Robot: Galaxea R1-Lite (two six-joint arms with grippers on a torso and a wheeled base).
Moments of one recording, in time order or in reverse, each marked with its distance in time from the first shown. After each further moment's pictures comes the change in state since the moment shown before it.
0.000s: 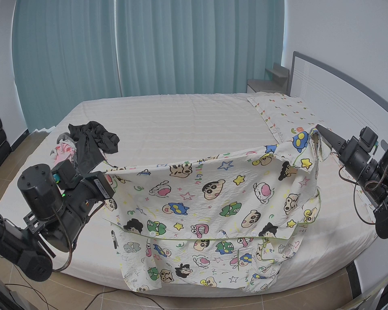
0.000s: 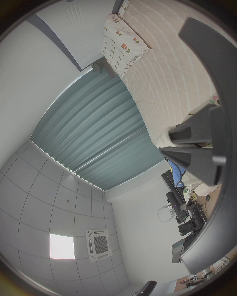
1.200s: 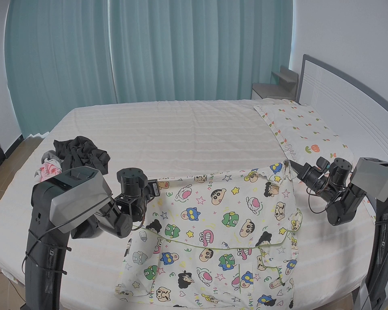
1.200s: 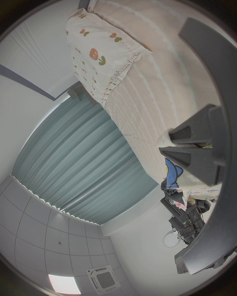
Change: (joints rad) left arm 0.107 0.860 -0.794 0.167 -0.024 0.089; right arm -0.141 0.752 -0.433 -0.063 -0.007 -0.001
